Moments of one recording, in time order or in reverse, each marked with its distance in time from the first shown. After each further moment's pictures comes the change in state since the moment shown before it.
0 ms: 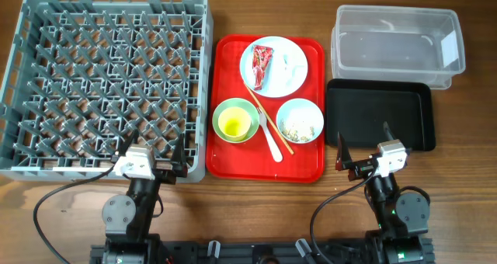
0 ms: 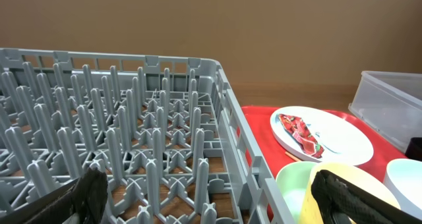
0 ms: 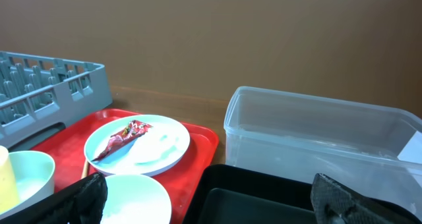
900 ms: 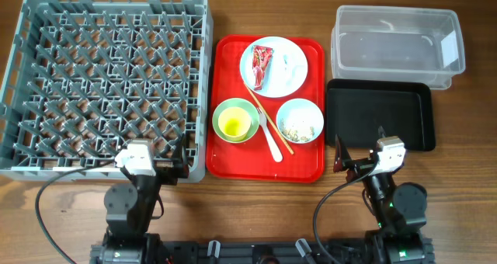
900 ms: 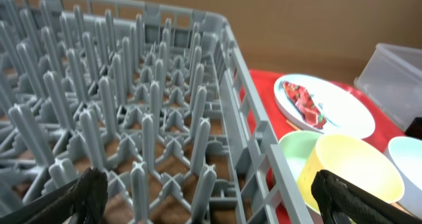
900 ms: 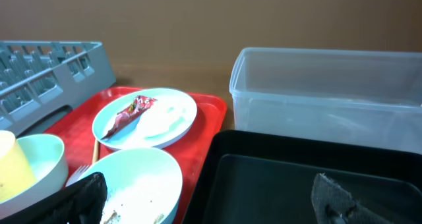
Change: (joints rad) left arm 0.000 0.155 0.055 -0.076 -0.001 -0.069; right arm 0.000 0.062 0.034 -0.108 0.000 0.099
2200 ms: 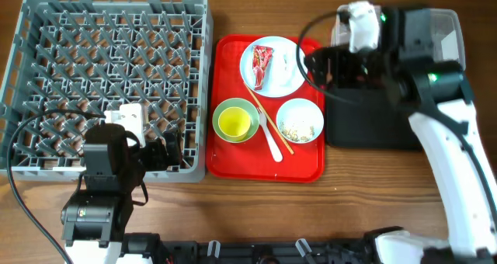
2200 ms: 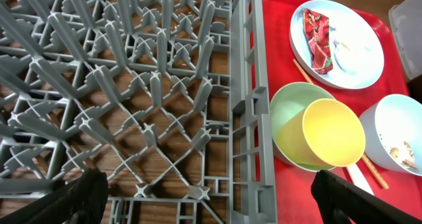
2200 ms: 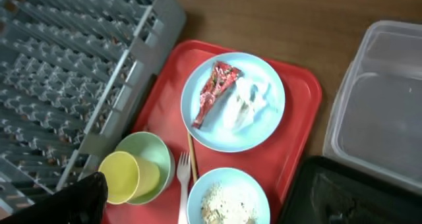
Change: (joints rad) left arm 0.000 0.563 0.648 -0.598 0.001 -0.015; right arm 0.102 1.373 1.475 -0.790 -0.209 0.011
